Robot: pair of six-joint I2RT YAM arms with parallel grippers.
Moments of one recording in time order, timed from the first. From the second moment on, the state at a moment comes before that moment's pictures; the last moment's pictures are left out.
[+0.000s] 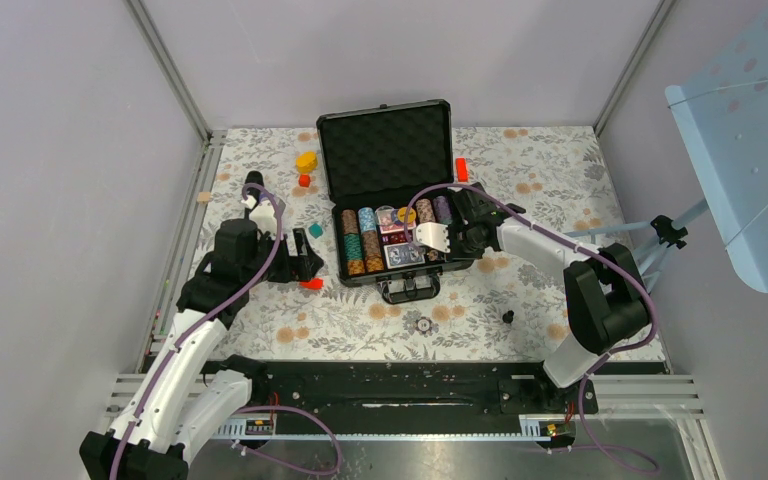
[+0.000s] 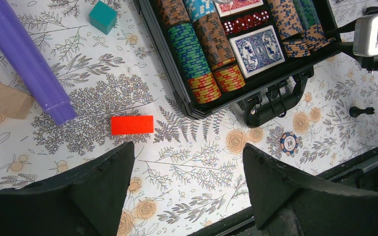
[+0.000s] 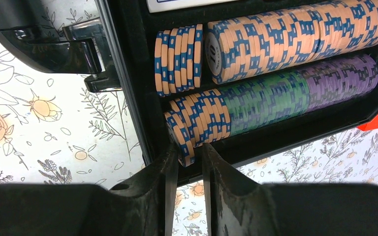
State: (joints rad) left arm -0.25 0.78 0.74 -0.57 0.22 -0.29; right arm 0.47 1.64 1.05 -0.56 -0.18 -1.18
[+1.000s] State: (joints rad) left arm -0.25 0.78 0.74 -0.57 0.23 -0.29; right arm 0.46 1.49 1.06 -0.54 -0.25 -1.10
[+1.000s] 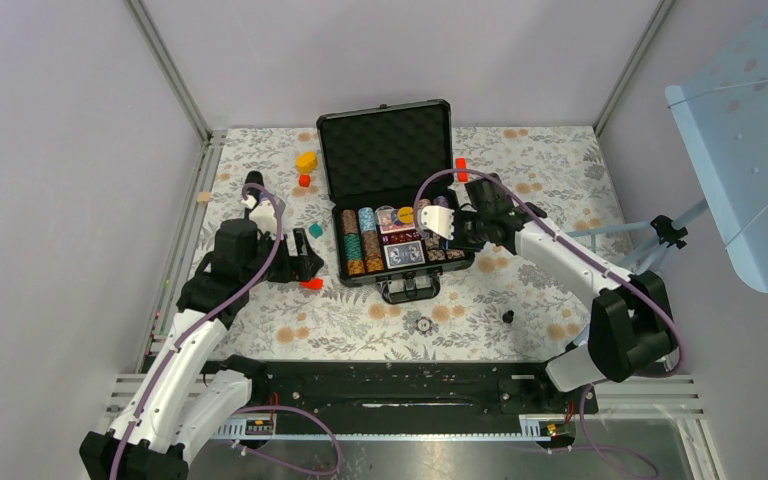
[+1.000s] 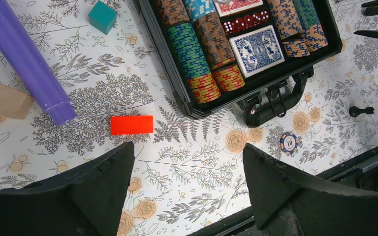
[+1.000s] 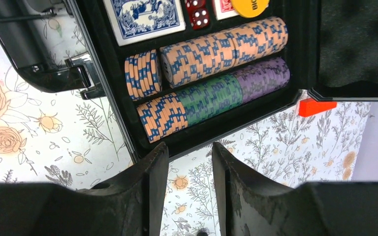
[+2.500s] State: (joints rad) left arm -0.25 0.78 0.74 -0.57 0.22 -0.29; right arm 0.84 1.25 0.75 -0.49 0.14 0.73
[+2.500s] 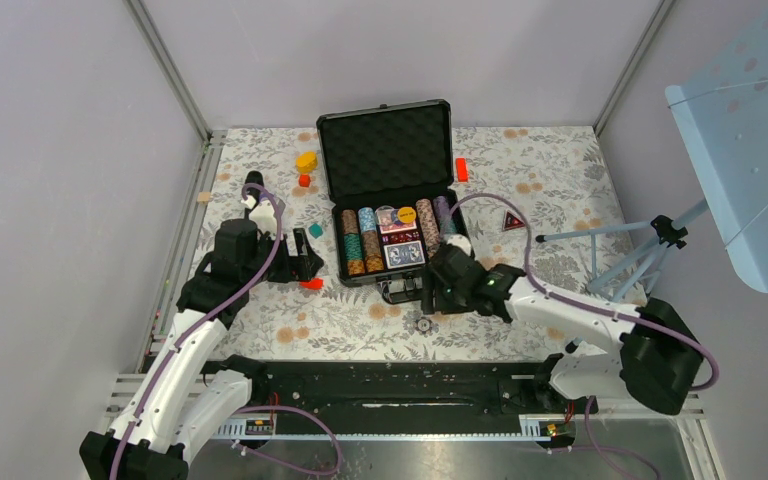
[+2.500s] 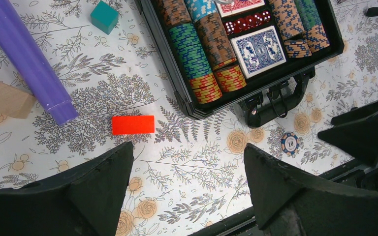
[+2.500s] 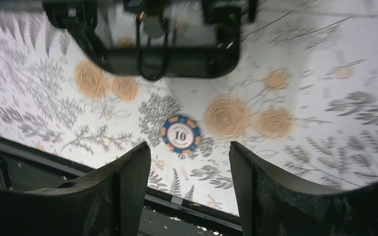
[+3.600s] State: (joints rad) left arm -0.25 0.78 0.74 -0.57 0.22 -0.29; right arm 1.04 1.64 0.91 -0.54 0.27 0.78
